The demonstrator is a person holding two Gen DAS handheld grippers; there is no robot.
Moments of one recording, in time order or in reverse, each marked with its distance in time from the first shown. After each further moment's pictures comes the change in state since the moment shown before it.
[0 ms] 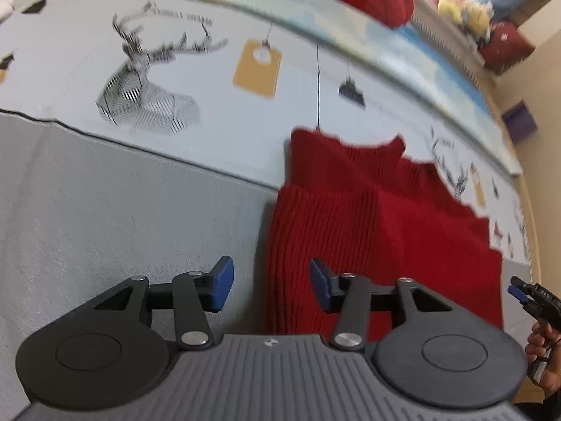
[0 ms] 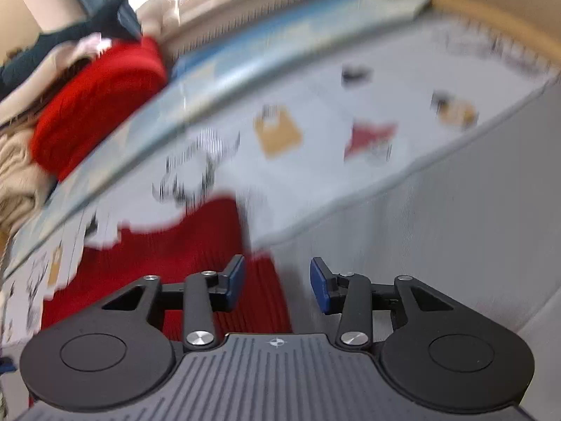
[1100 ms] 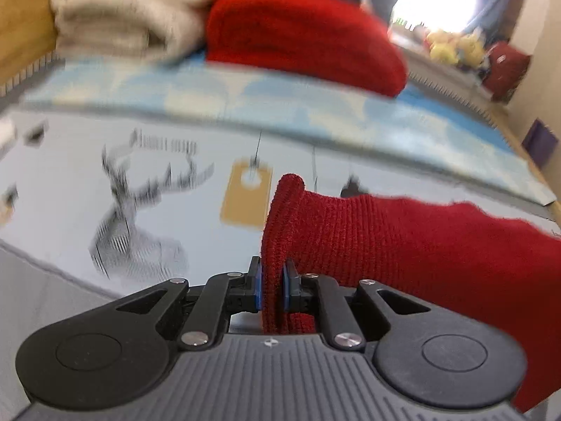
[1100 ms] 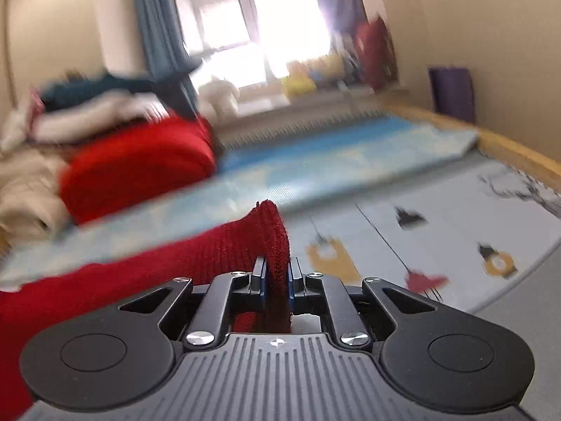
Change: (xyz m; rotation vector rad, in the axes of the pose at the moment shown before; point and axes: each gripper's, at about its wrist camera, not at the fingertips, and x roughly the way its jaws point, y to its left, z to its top) left arm 0.018 -0.065 0.053 0.103 -0.308 0.176; right arm -0.003 0.078 0.022 -0.232 -0.394 -0.017
